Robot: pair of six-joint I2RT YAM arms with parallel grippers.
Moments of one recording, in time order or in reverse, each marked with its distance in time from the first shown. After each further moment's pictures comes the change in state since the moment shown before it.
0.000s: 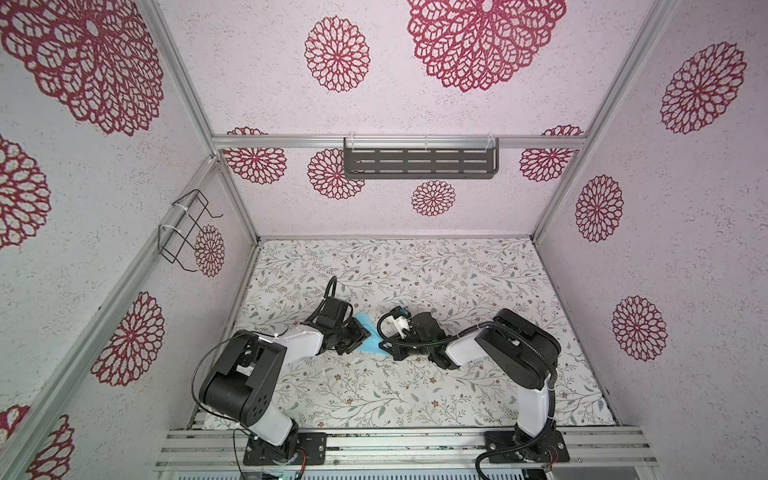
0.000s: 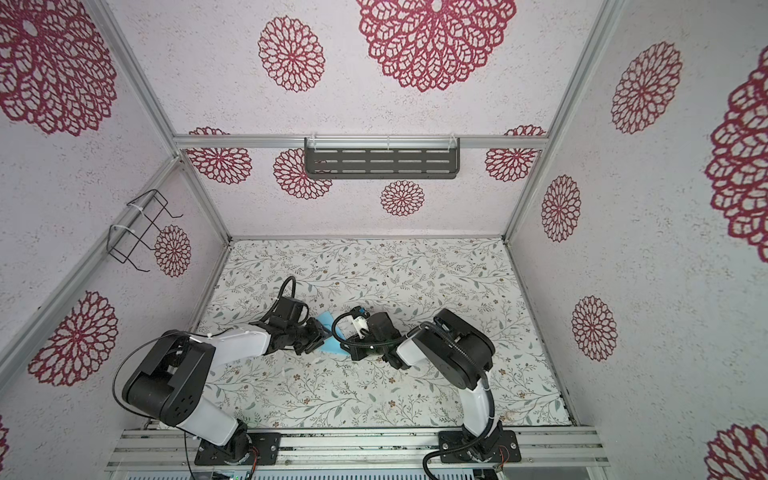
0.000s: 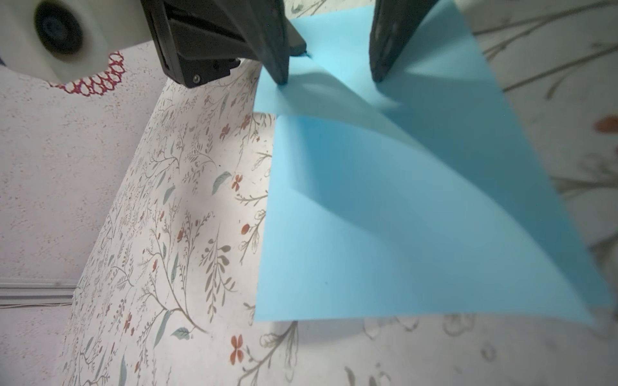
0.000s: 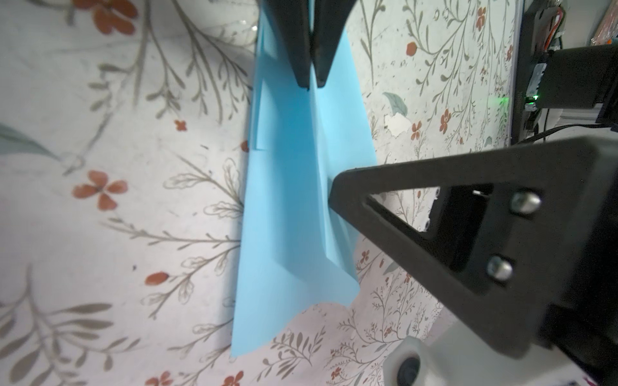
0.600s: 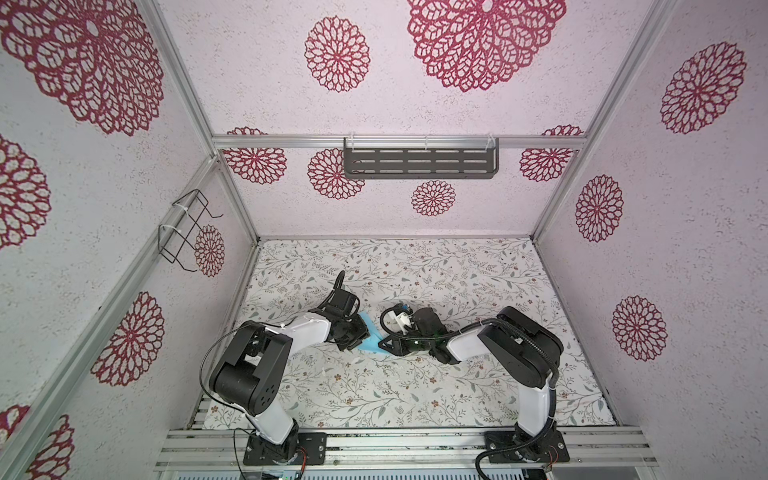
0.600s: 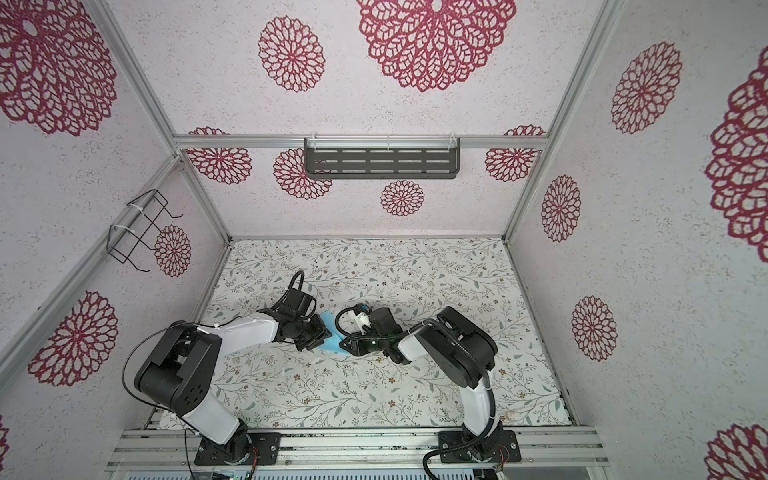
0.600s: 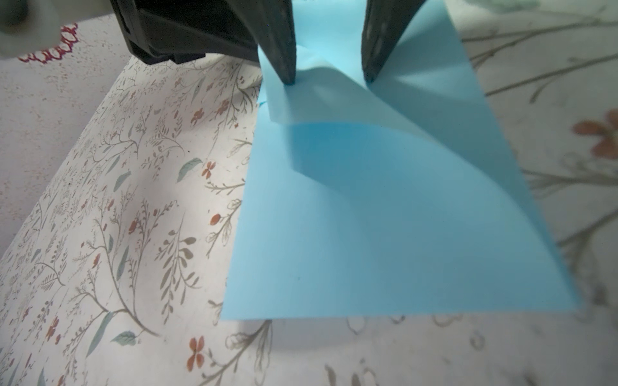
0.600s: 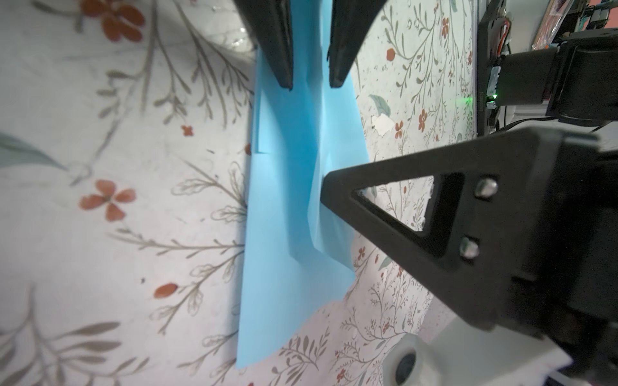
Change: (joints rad) left arm -0.025 0.076 0.149 -0.221 -0.073 0.023; right arm -0.045 -0.016 0.025 -0.066 -0.093 0.079
